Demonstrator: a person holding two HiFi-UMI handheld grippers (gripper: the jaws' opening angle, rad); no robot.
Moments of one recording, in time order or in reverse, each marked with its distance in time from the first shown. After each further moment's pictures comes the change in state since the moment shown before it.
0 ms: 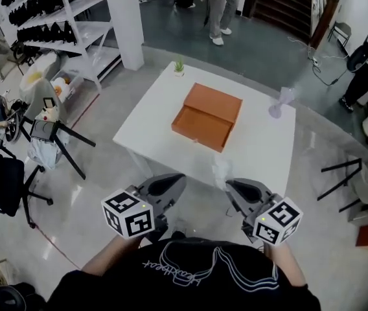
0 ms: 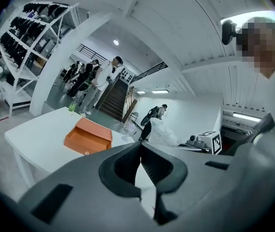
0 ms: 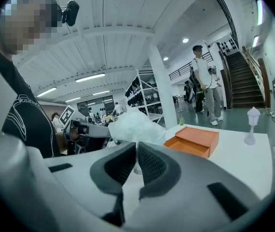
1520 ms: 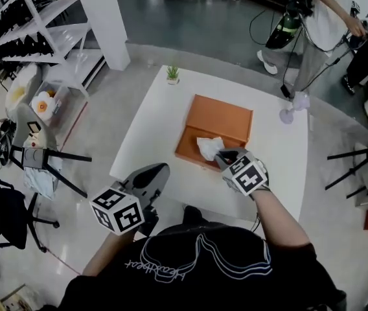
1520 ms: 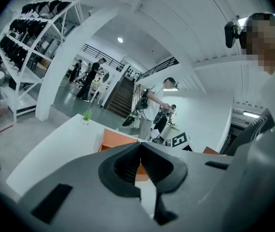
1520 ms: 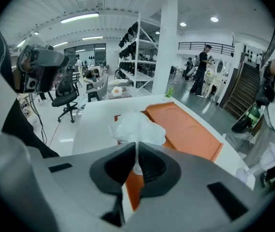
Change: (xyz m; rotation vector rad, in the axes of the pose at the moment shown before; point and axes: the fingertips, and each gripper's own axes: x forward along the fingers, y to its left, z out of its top) left arm 0.054 0.173 0.074 -0.002 0.034 0.078; right arm 0.209 -0.193 -0.059 -0.244 0.549 -0.187
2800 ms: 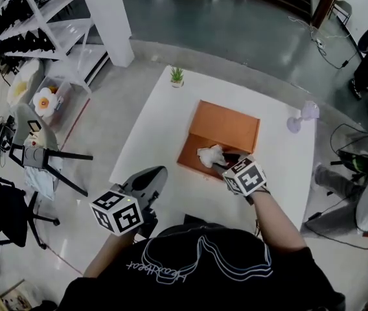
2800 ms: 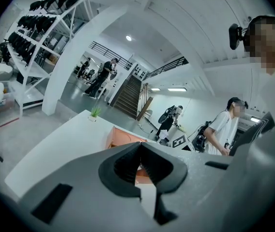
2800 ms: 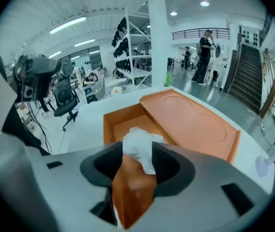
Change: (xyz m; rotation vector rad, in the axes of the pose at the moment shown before) left arm 0.018 0.041 -0.003 -0.069 0.017 0.061; right arm 0.046 -0.018 -0.014 0.127 0.036 0.080
